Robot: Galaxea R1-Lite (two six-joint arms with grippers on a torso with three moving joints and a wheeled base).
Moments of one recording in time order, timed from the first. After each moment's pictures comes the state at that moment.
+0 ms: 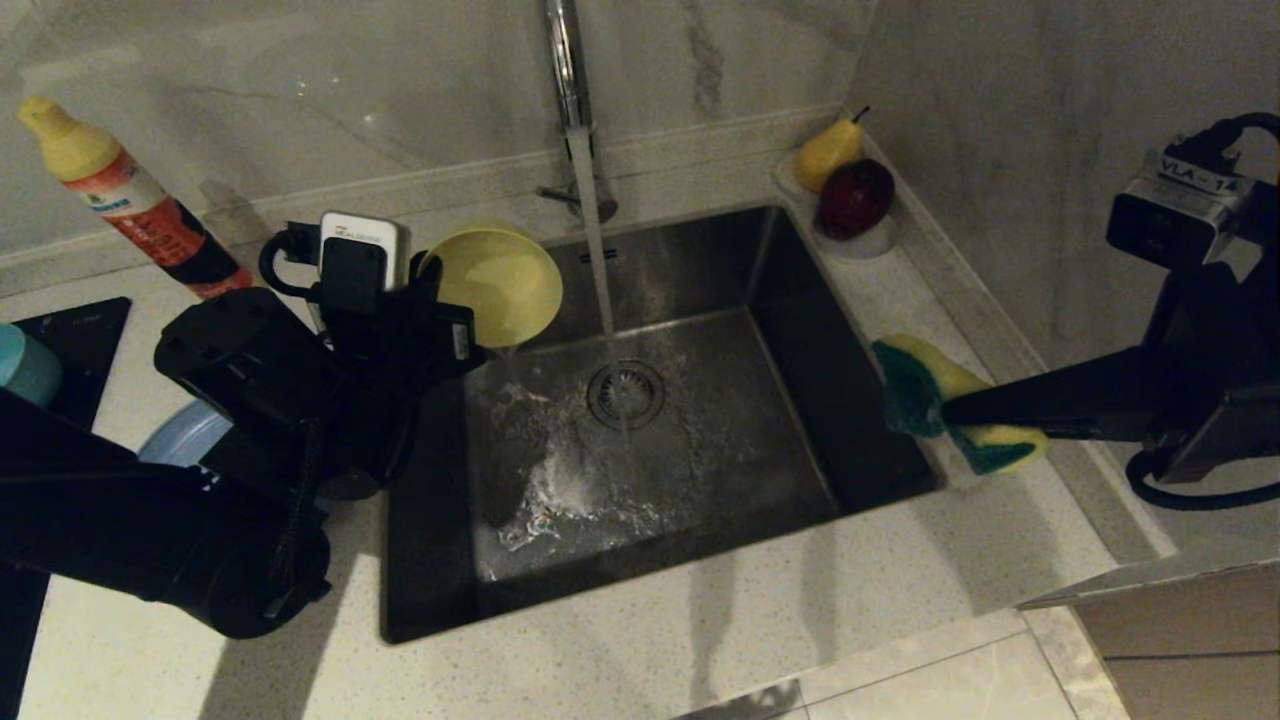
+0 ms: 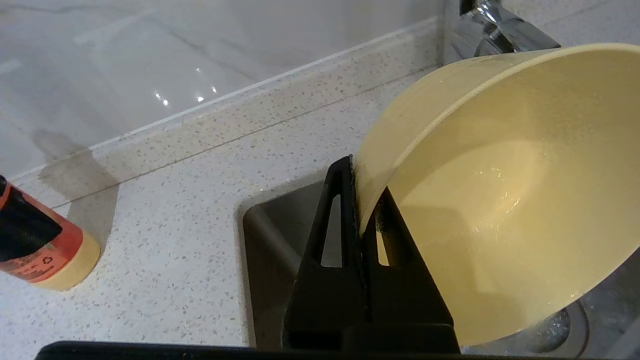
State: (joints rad) left arm -0.37 1.87 -0.76 -1.52 0.34 0.41; right arm 0.42 1.35 -1.31 0.44 0.67 0.57
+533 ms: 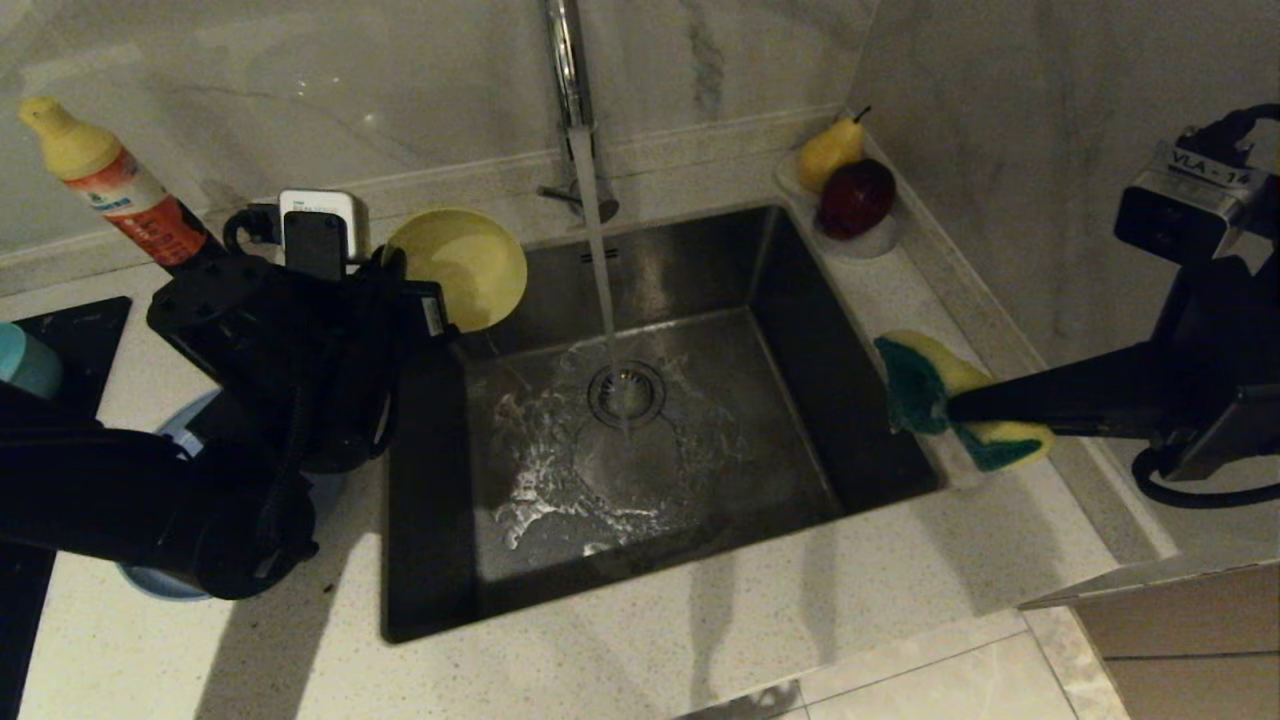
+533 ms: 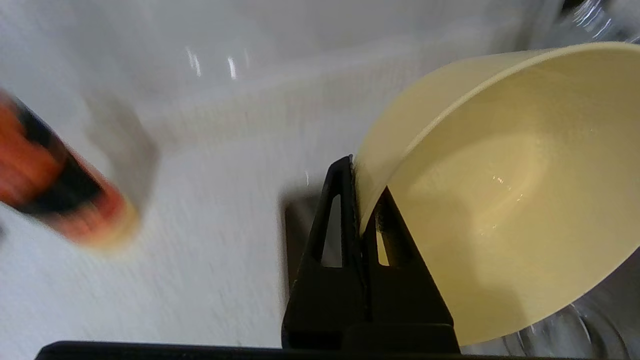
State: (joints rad) left arm -0.31 1.85 -0.85 -1.35 0.44 0.27; right arm 0.42 1.34 -1.31 0.44 0.67 0.57
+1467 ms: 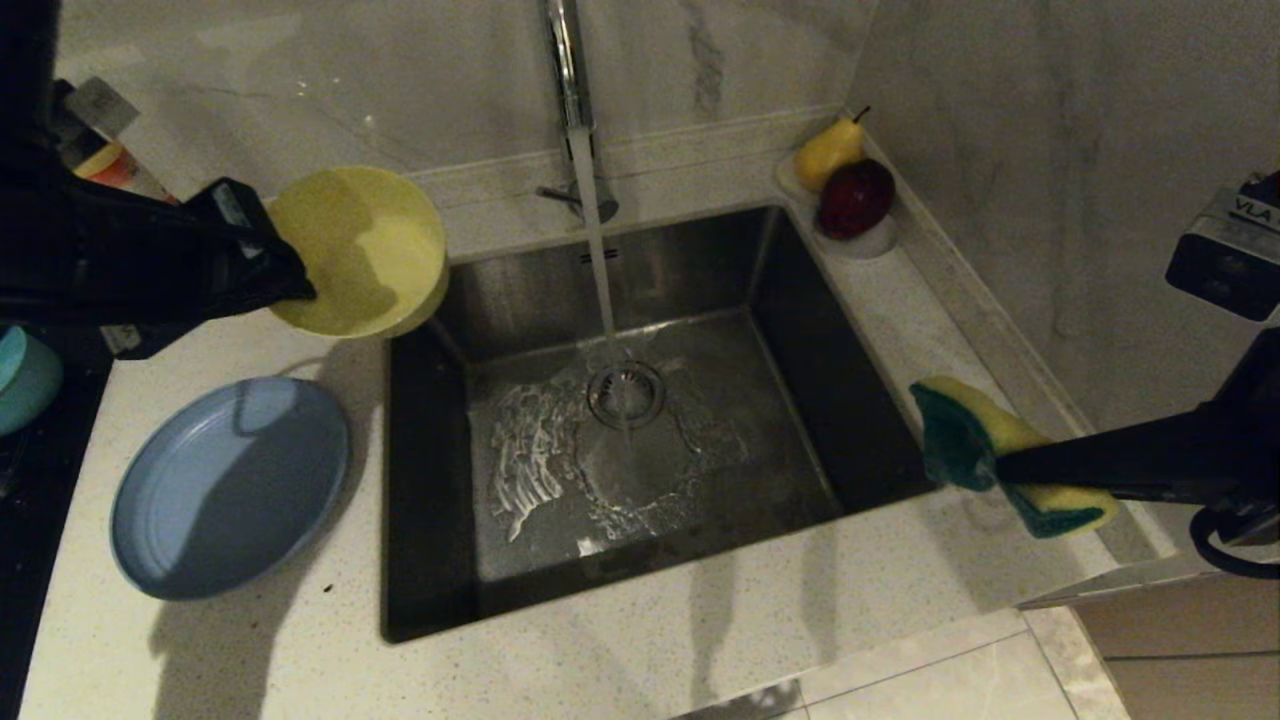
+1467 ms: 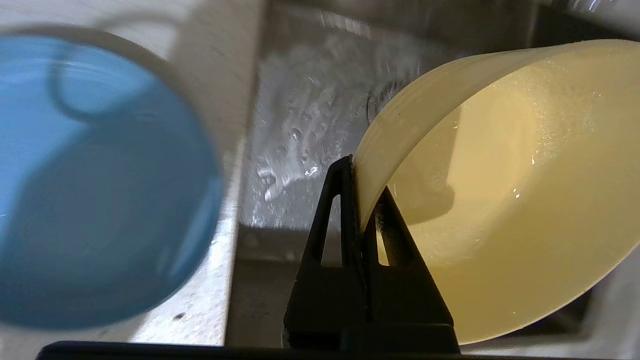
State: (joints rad) left arm -0.22 1.46 -1.48 0.46 0.15 -0.58; right arm 0.42 1.25 -1.20 0.44 0.68 0.57
